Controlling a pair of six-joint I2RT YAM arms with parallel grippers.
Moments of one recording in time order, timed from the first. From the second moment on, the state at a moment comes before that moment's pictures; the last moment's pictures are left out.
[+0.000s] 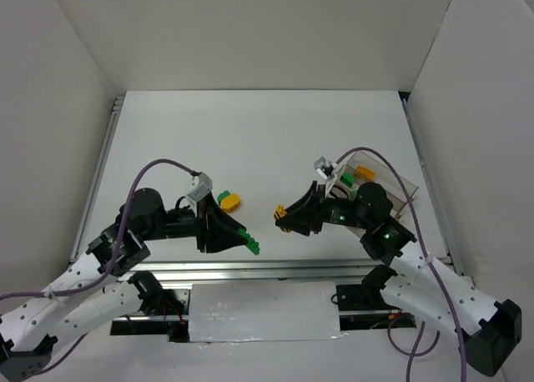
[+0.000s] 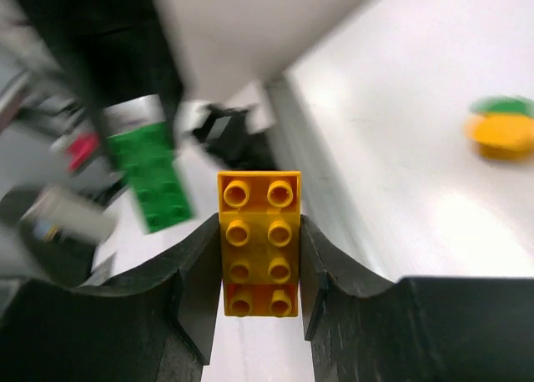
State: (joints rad) left arm -0.78 0.65 0.74 -0.17 0.65 -0.48; right arm 0.66 0.72 0.54 0.21 -0.73 0.64
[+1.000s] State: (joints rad) left arm -0.78 0.68 0.89 -0.64 0.12 -0.42; right arm -0.10 1.40 0.94 -0.38 0.41 1.01
